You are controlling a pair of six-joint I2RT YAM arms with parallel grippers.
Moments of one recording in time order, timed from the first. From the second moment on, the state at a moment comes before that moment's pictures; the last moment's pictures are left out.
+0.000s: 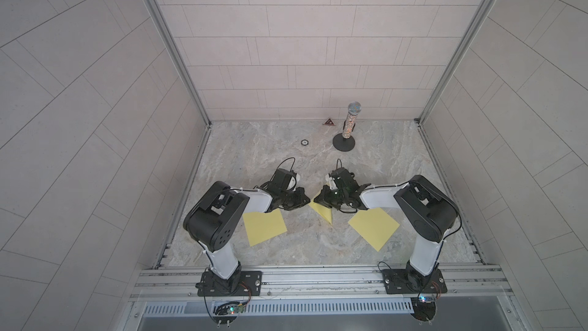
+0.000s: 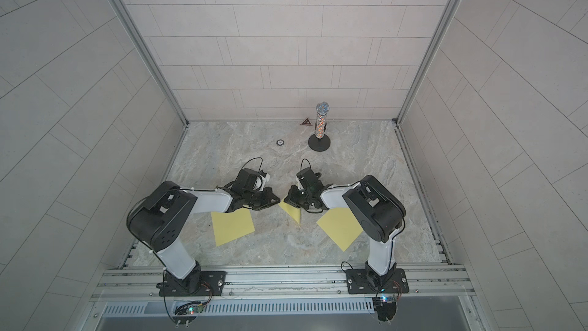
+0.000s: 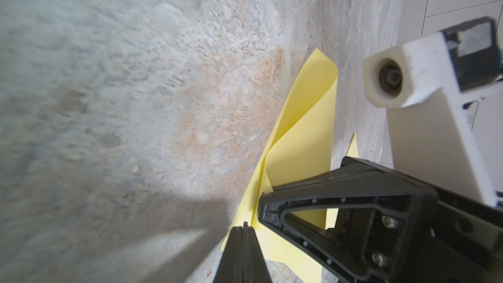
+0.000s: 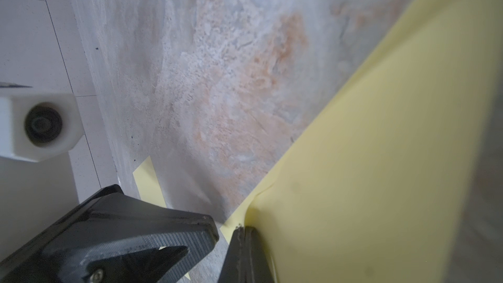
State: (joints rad) left arm -0.52 1.73 0.69 0.16 0.53 -0.75; right arm 0.62 1.83 0.84 0.16 -0.41 1.01
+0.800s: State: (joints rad) left arm -0.52 1.74 0.68 0.16 0.52 -0.71; right arm 0.63 1.82 0.84 0.12 -0.40 1.00
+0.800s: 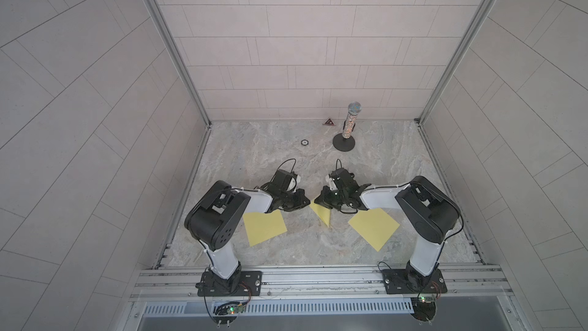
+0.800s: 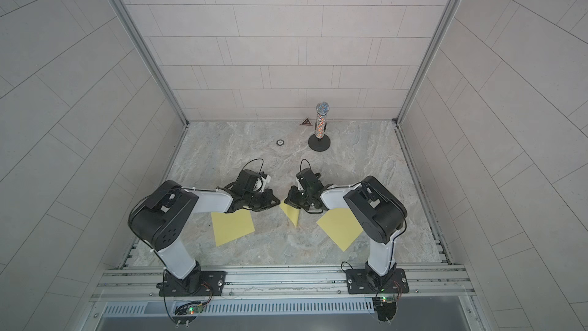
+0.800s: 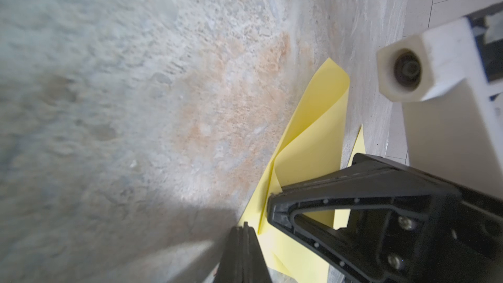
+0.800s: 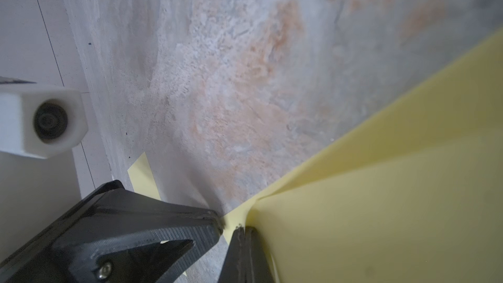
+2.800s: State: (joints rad) left arm -0.52 1.73 0.69 0.14 0.50 -0.69; right arm 0.64 1.85 0.85 0.19 -0.44 0.99
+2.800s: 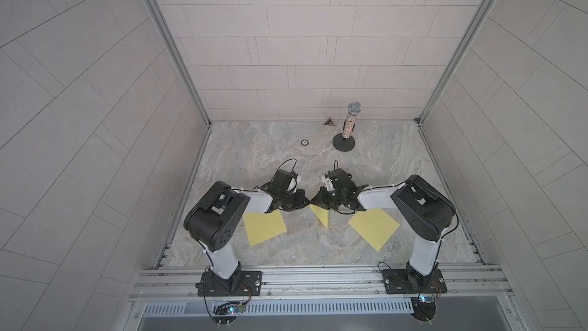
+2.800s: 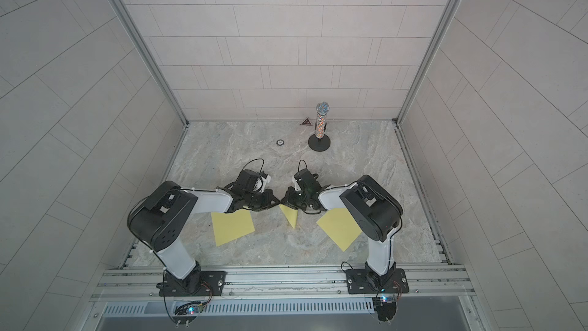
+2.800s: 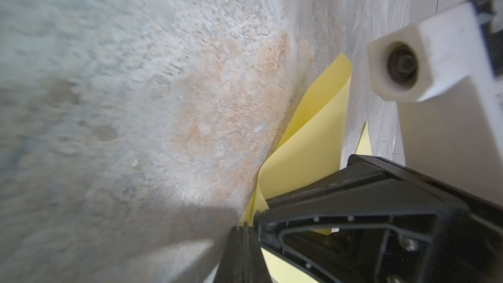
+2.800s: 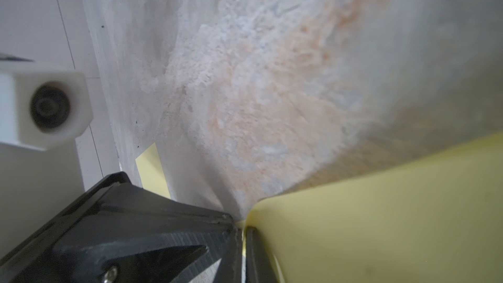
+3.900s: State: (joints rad) left arm -0.52 1.65 0.64 0.15 0.43 -0.86; right arm 0.65 1.85 0.84 0.20 -0.41 0.95
